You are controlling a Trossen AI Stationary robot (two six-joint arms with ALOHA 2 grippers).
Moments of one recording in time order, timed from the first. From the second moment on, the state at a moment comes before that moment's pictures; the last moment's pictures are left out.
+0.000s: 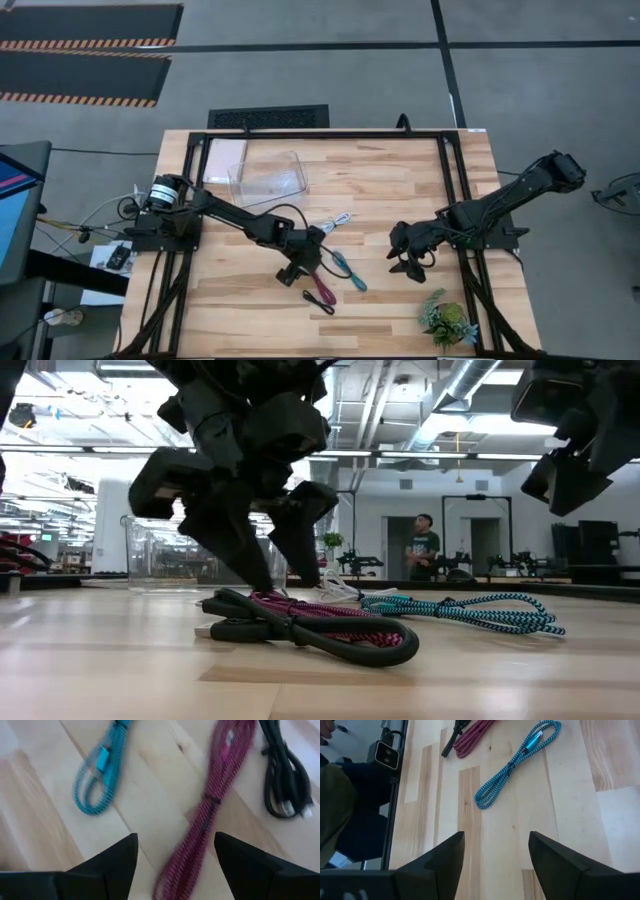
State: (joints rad) left arm -0.19 1.87 1.09 -0.24 0.15 0.41; right arm 0.36 1.06 0.53 -0.23 -0.10 0.58
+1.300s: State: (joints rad) left arm -0.21 1.92 1.18 -0.32 0.06 0.28; right arm 0.36 1.06 0.53 -0.23 -0.08 0.62
